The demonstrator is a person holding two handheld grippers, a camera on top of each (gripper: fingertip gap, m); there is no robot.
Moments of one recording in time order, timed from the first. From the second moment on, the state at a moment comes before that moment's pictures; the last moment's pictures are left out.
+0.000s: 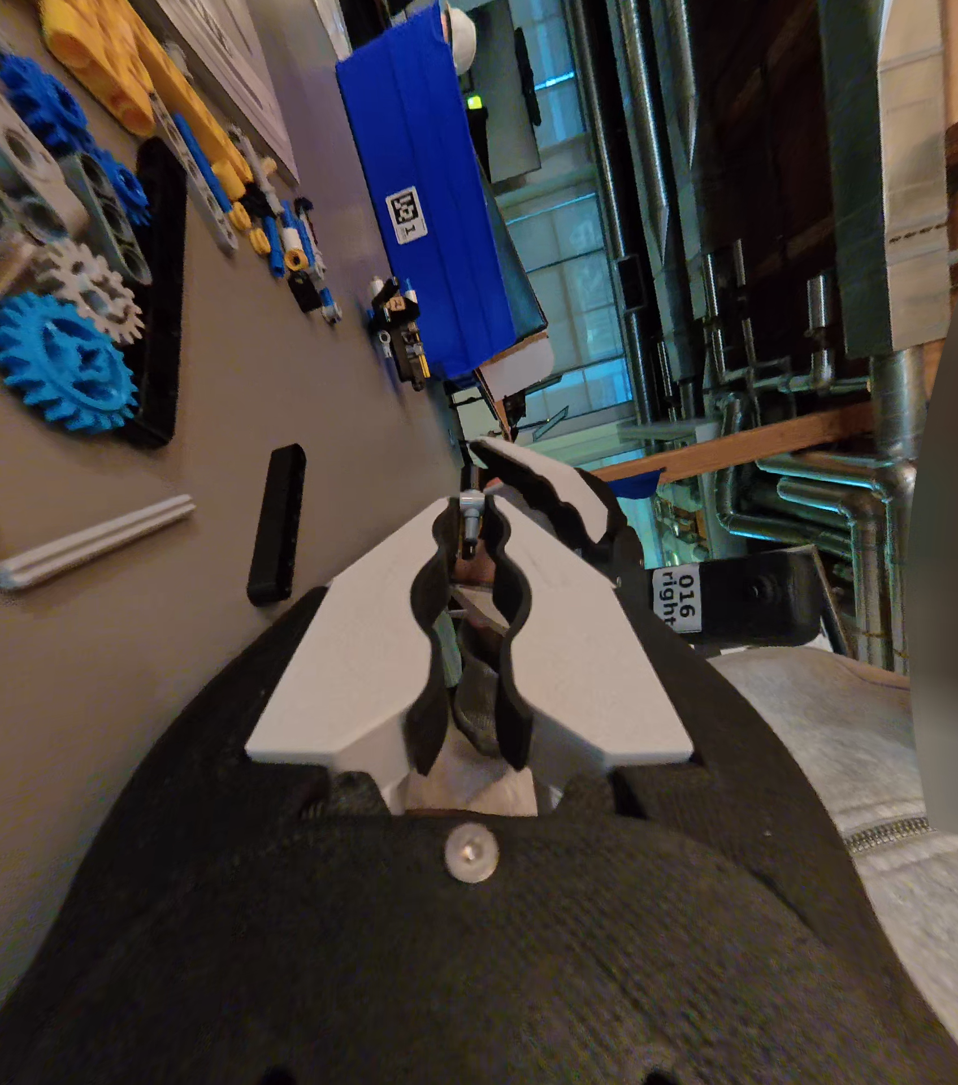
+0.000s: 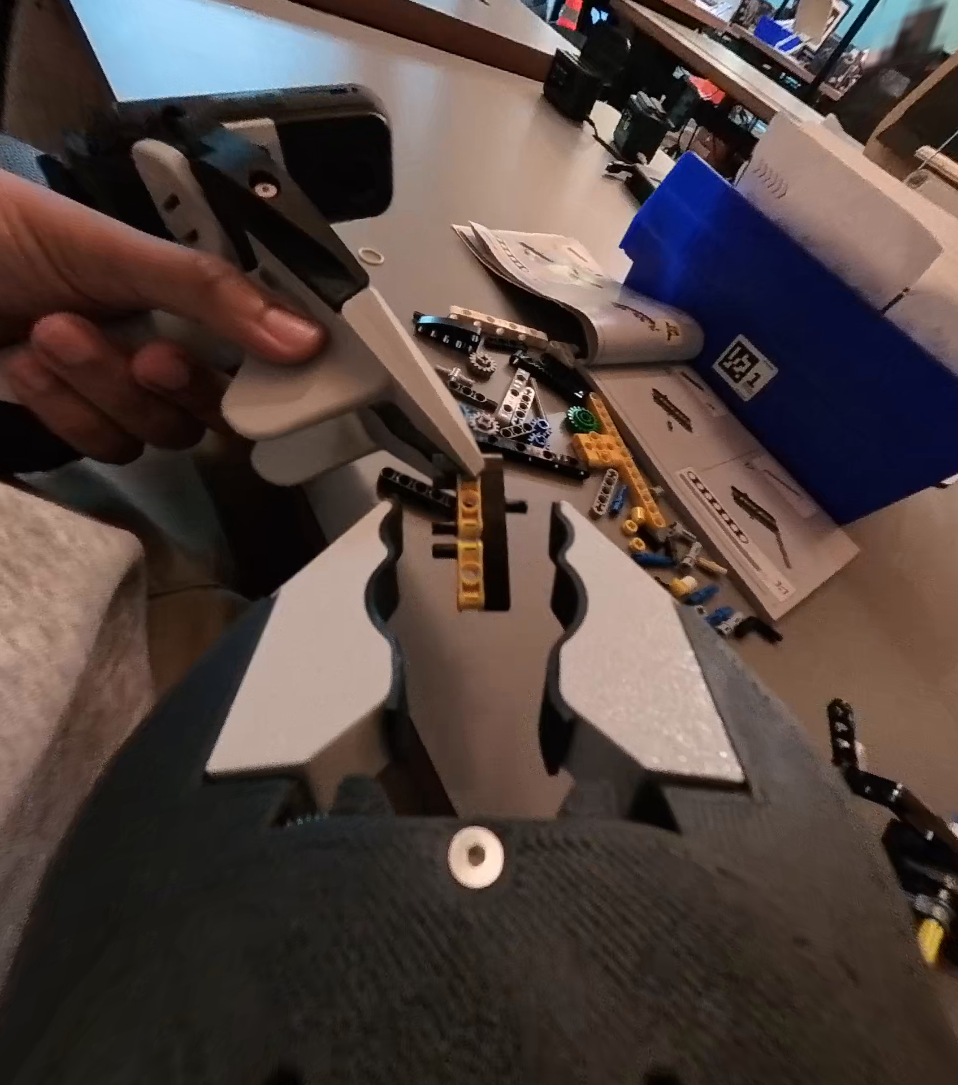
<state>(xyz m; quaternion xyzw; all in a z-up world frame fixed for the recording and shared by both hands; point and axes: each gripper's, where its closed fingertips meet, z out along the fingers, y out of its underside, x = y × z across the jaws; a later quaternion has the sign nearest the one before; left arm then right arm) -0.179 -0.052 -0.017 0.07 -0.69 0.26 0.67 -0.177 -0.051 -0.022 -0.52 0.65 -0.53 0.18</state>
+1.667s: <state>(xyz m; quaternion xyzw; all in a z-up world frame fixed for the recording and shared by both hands) -0.169 -0.059 -0.014 0.12 -0.66 0.25 0.70 -0.184 -0.047 -0.021 -0.50 0.67 -0.48 0.27</state>
